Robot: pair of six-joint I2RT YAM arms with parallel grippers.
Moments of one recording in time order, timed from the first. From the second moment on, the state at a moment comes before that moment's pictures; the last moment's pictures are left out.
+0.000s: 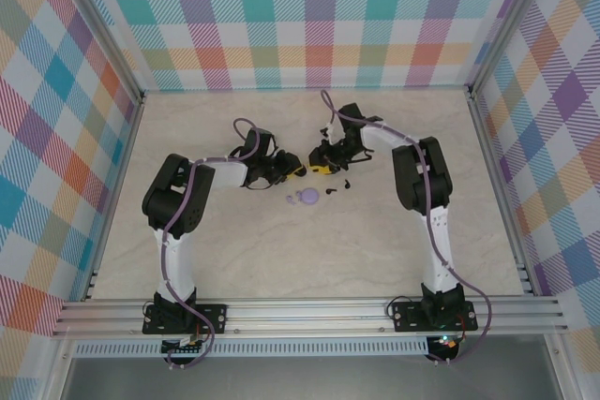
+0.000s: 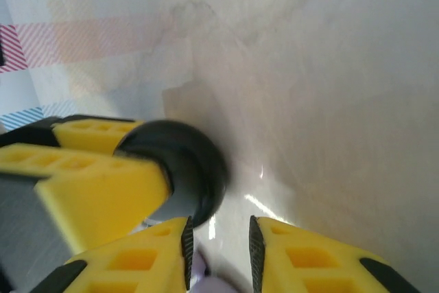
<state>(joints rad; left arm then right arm) -0.41 2.04 1.16 0.11 0.48 -0.97 0.37 2.30 1.72 -0.67 -0.79 0.39</state>
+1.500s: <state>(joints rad) -0.47 1.53 1.30 -0.11 0.98 -0.26 0.32 1.55 1.35 -0.46 -1.21 0.02</state>
